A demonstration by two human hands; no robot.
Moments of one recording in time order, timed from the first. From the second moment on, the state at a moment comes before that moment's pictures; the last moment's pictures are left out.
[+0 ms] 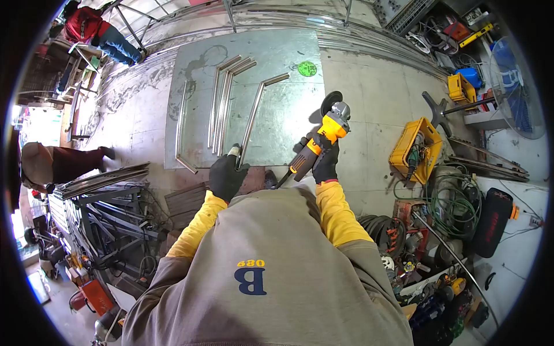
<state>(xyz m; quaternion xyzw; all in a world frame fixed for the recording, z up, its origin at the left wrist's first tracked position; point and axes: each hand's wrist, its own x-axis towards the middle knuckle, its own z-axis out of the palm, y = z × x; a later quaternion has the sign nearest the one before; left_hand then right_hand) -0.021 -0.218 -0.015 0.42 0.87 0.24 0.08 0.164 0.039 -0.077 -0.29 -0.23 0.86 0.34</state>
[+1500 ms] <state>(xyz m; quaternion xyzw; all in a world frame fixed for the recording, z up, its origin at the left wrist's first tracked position) -0.108 -0.200 0.097 0.34 0.63 0.69 -0.11 0.161 0.031 -0.052 -0.30 -0.22 0.86 0.35</state>
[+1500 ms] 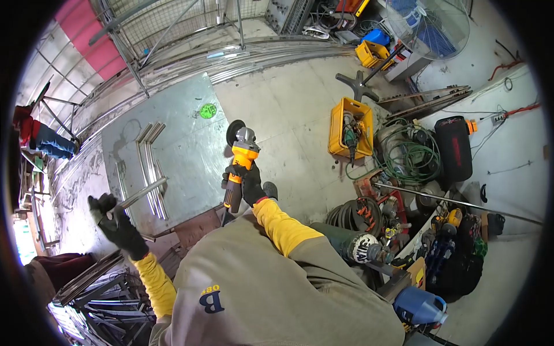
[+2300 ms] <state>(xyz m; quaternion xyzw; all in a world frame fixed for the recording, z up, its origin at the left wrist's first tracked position) -0.084 -0.206 0.136 0.22 0.70 0.60 0.30 0.161 0.033 -0.070 -0.29 -0.21 0.87 0.35</state>
